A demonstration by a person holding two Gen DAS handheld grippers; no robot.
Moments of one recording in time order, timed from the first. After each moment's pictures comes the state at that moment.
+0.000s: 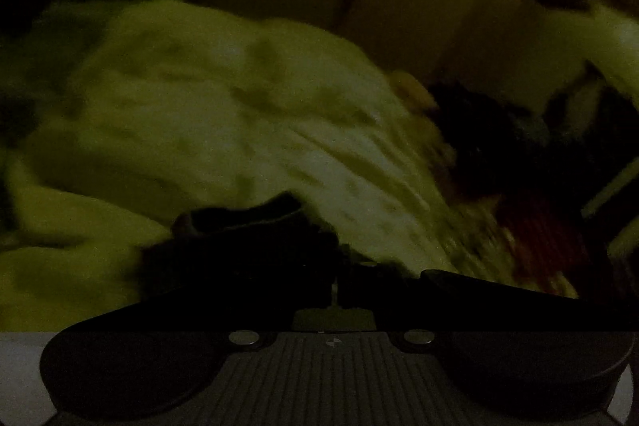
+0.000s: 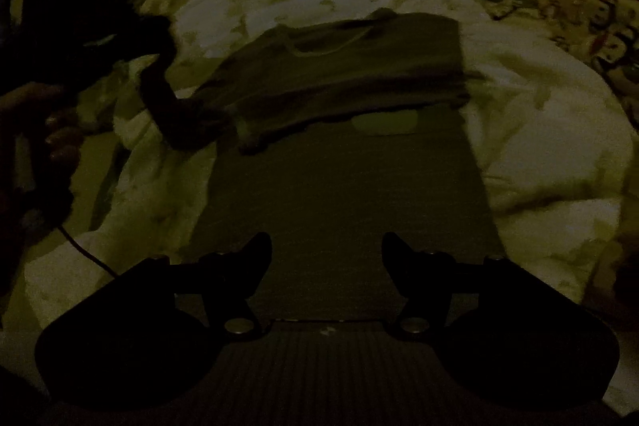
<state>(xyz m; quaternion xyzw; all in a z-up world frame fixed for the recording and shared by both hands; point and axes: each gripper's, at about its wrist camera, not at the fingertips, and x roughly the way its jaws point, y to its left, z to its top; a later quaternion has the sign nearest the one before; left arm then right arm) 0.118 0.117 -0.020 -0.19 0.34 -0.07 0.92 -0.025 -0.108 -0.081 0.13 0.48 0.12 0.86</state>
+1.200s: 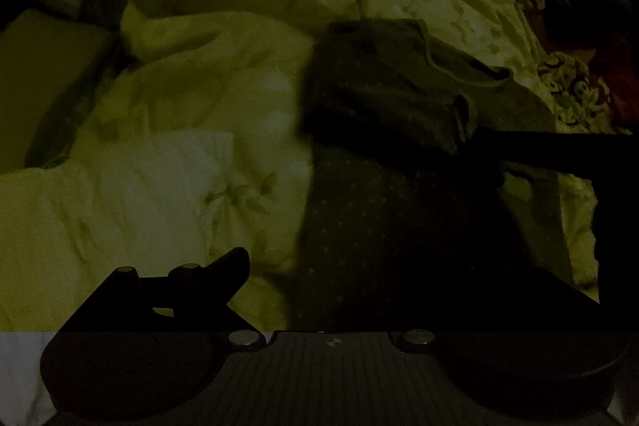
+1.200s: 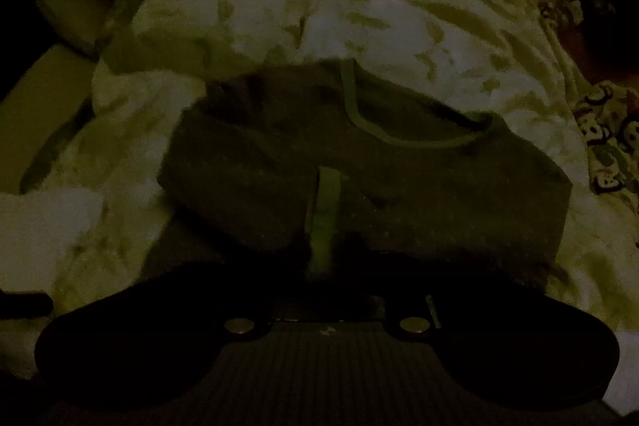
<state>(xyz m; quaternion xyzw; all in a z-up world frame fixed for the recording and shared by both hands) 0.014 0.146 -0.090 -0.12 0.51 0.05 0.85 0.114 -0.026 -0.119 -0.08 0.43 0.21 0.87</state>
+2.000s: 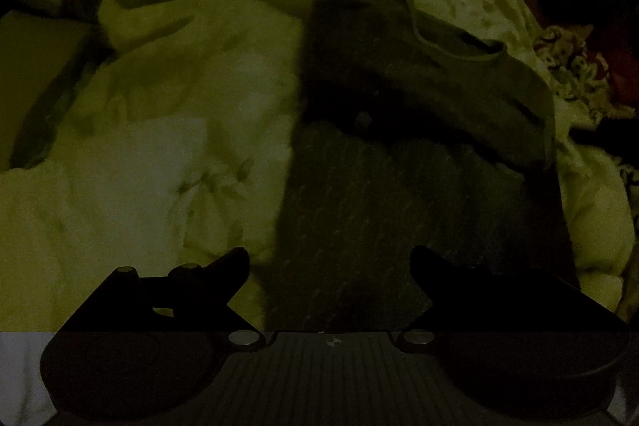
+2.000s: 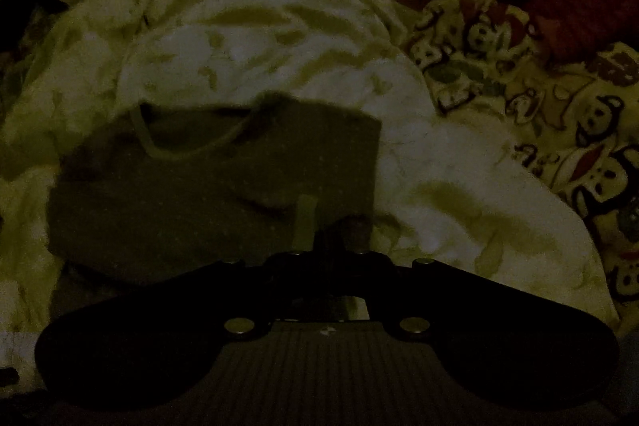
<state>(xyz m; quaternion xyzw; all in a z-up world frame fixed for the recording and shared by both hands) 0.021 0.130 -0.101 -0.10 0.53 0.03 0.84 0.125 -0.157 -0.118 0.06 0.41 0.05 0.91</state>
